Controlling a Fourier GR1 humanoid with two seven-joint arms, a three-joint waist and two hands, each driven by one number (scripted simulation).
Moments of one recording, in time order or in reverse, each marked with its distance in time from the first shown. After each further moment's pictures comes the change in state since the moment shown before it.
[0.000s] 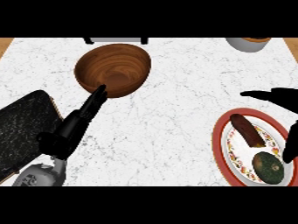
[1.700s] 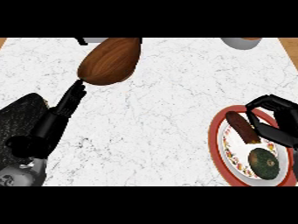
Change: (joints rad) left arm 0.012 0.131 0.027 -0.015 0.056 0.069 -0.084; right arm 0.291 0.307 -0.223 0.103 -0.380 -0.689 -0.633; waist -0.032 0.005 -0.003
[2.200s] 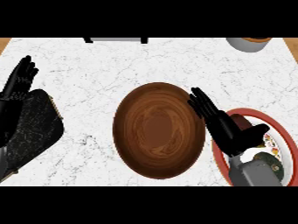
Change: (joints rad) left arm -0.030 0.145 0.165 -0.009 -0.043 0.071 -0.112; right arm -0.034 0.285 0.247 -0.051 -0.117 0.002 0.165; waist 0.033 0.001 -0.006
